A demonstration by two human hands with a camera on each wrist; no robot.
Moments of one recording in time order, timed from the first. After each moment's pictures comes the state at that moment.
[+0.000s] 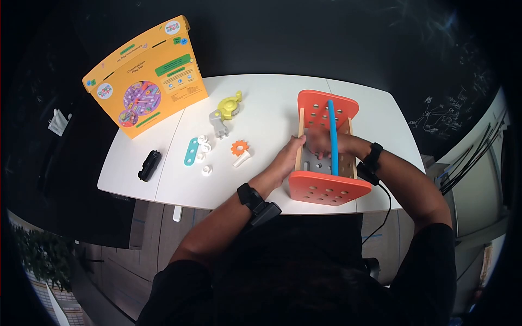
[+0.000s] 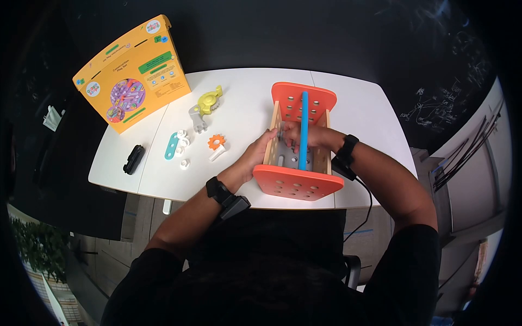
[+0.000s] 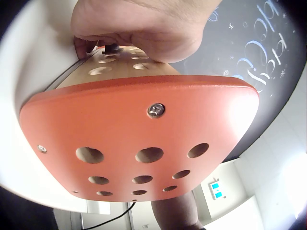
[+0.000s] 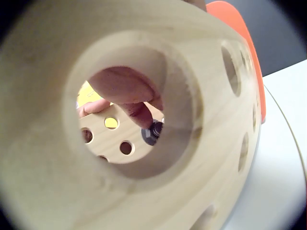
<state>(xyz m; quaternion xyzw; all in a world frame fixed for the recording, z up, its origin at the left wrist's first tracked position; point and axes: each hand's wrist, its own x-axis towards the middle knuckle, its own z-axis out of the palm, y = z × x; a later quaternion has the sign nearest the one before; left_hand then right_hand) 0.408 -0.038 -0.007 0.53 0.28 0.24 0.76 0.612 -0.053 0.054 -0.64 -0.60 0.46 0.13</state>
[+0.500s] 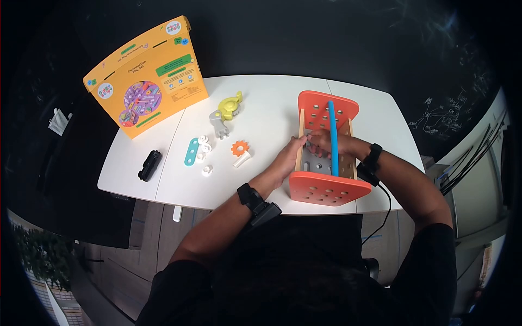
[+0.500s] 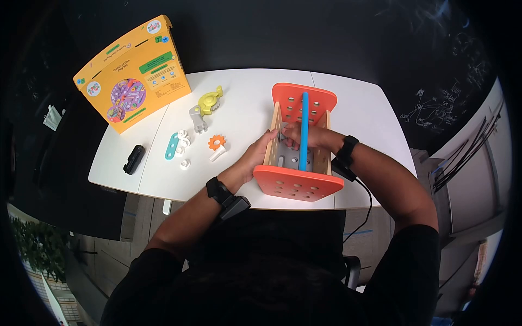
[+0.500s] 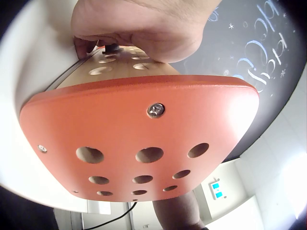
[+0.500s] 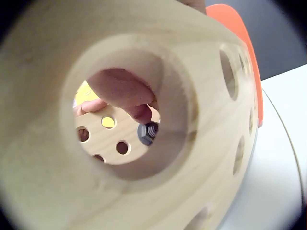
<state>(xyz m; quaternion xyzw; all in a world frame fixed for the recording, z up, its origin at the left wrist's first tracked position) 0.407 -0.043 0.003 0.53 0.28 0.24 0.77 0.615 -0.048 0.052 -0.61 -0.63 0.48 0.11</state>
